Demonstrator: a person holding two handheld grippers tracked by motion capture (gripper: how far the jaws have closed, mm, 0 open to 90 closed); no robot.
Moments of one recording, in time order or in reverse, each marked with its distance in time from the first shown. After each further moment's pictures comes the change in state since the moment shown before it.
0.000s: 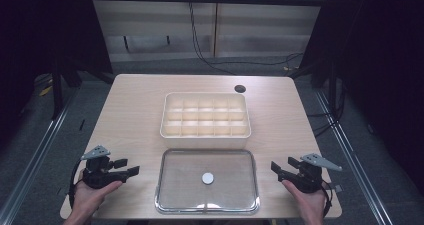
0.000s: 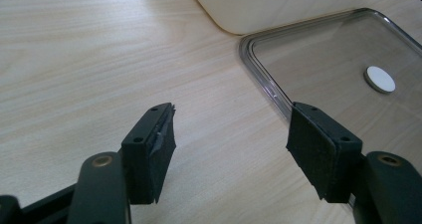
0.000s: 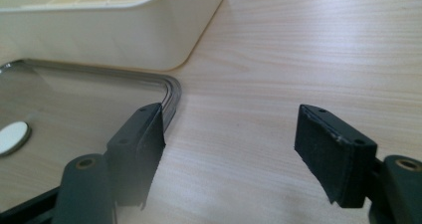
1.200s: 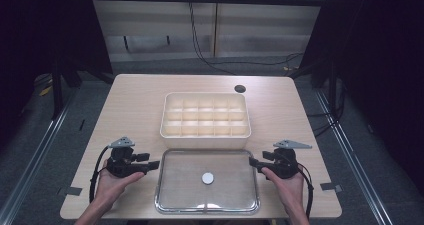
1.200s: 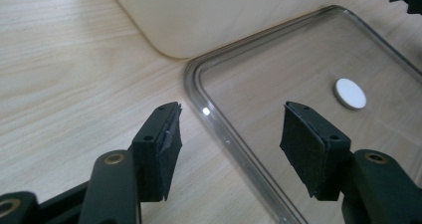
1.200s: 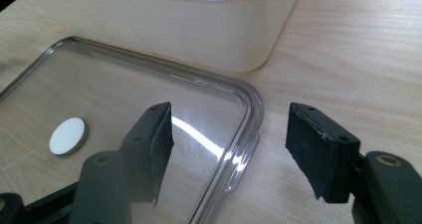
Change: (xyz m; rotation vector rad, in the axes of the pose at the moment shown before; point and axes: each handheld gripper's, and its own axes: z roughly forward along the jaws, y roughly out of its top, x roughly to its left) left arm -0.023 0.028 0.044 0.059 -0.099 0.032; right arm 0.036 0.030 0.045 0.158 0.163 -0.046
